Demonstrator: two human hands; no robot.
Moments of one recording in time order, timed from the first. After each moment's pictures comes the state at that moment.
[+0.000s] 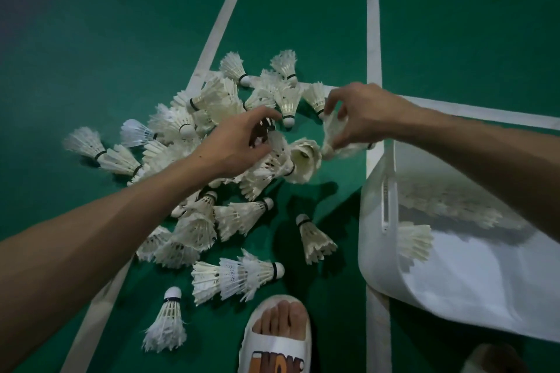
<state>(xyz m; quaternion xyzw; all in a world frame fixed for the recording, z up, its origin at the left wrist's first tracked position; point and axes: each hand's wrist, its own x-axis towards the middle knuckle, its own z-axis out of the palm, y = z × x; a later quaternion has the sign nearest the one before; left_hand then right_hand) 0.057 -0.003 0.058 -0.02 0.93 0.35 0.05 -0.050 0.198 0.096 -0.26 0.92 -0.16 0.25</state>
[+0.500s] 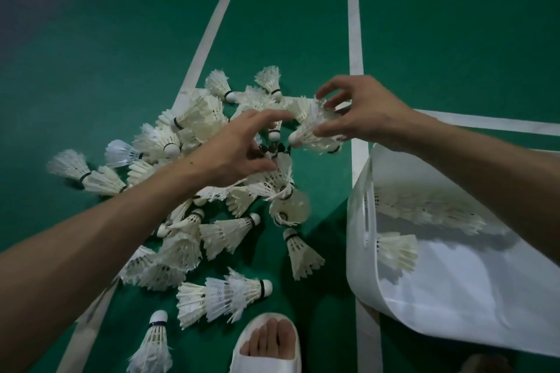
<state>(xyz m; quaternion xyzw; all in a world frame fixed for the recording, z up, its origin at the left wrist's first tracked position) 0.038 0.013 0.076 0.07 0.92 0.38 0.08 -0.057 0.220 0.110 -0.17 0.86 -0.42 0.24</state>
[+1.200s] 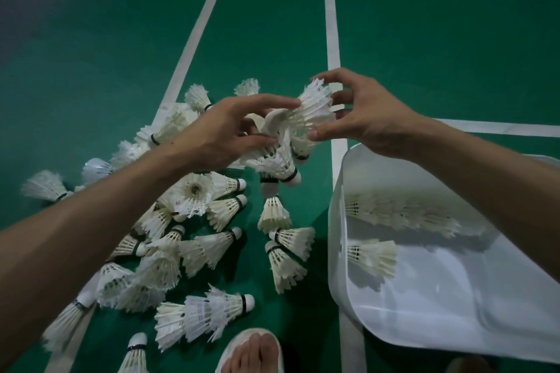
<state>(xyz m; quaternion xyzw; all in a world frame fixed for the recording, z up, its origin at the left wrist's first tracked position) 0.012 0.040 0.120 0.11 0.87 0.47 0.09 -0.057 0.255 0.130 -0.14 0.75 -0.59 0.27</state>
